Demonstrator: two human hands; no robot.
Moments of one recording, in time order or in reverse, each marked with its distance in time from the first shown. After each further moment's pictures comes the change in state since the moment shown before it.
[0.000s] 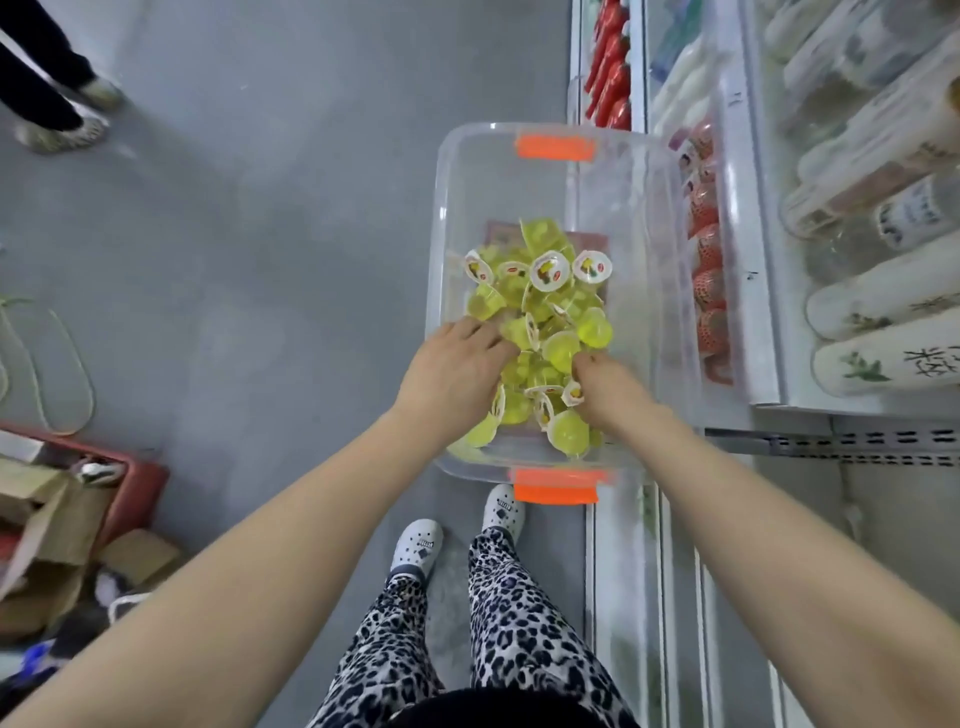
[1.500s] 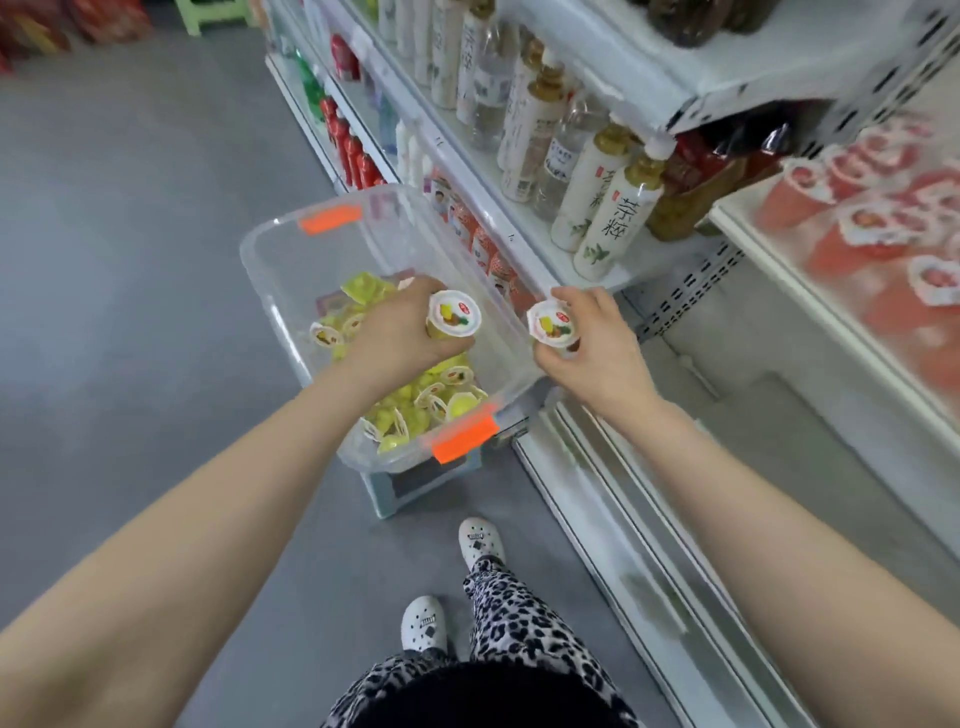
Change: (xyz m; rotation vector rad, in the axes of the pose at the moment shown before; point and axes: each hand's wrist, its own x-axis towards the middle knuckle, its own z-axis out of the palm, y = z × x) left_hand 0.036 0.073 -0.090 -0.532 -0.112 0.125; right_hand -0.219 -0.010 -0.042 0.558 0.855 0.376
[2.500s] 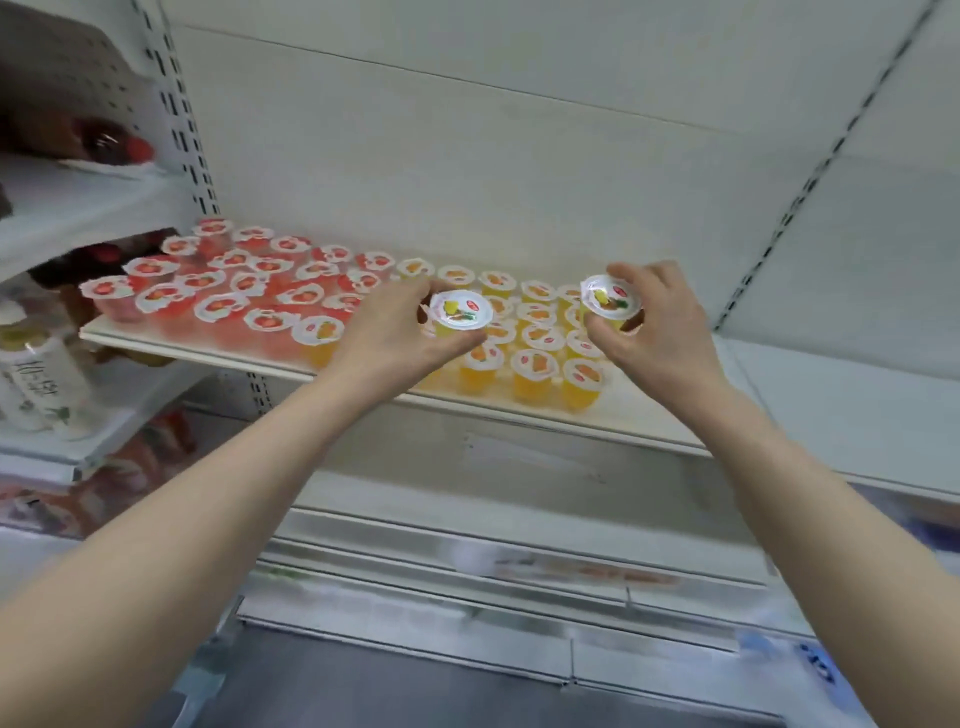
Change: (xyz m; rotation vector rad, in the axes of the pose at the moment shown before) left_hand -0.144 0.461 0.167 -0.267 -0.267 0.904; right_hand -0.414 0.149 -0.372 -0.358 0.832 0.568
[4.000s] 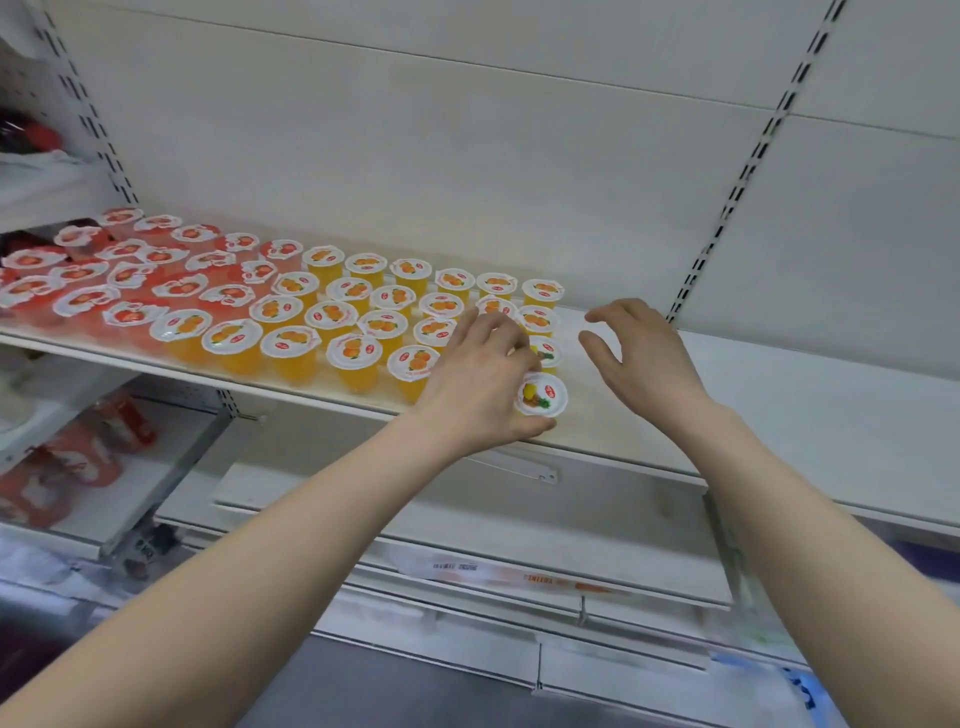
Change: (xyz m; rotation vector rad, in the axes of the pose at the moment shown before) left_hand 0.026 0.098 0.189 0.518 -0.133 0.359; right_hand 0.017 0.172 -0.014 -0.157 -0.214 -0.053
